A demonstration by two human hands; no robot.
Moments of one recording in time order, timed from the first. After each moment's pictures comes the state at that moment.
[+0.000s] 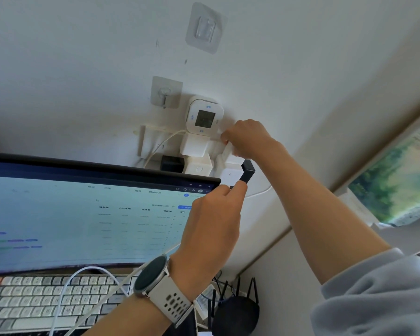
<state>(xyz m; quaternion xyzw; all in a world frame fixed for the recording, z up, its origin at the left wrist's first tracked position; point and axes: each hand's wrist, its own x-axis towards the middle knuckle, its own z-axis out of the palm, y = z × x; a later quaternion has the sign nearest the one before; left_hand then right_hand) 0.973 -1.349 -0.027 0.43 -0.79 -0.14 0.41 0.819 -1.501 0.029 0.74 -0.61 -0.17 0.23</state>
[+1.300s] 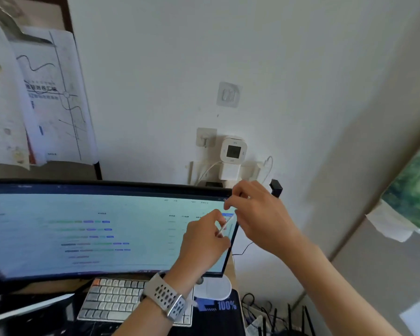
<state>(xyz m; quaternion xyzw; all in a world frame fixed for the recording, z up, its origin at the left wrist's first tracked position) 1.060 -1.316 -0.037 0.53 -0.72 -0.32 0.33 0.924 -1.298 0.024 0.81 -0.55 0.17 0.14</state>
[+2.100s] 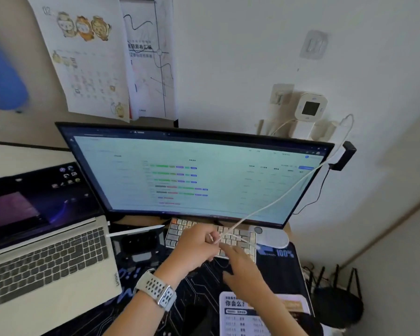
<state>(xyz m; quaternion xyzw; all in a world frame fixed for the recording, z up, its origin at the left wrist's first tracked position) 1.250 -1.246 -0.126 0.57 -0.66 -0.43 0.24 1.097 -1.223 -0.197 0.73 -0.62 0.12 -0.27</state>
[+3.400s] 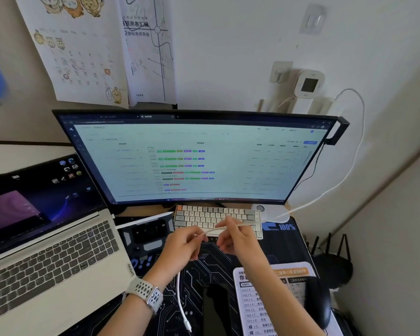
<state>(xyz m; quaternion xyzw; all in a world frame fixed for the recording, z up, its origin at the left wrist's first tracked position) 1.330 -1.233 -0.188 0.50 -0.64 -0.50 0.31 1.164 -1.208 -0.167 0.40 -0.58 0.46 -0.54</state>
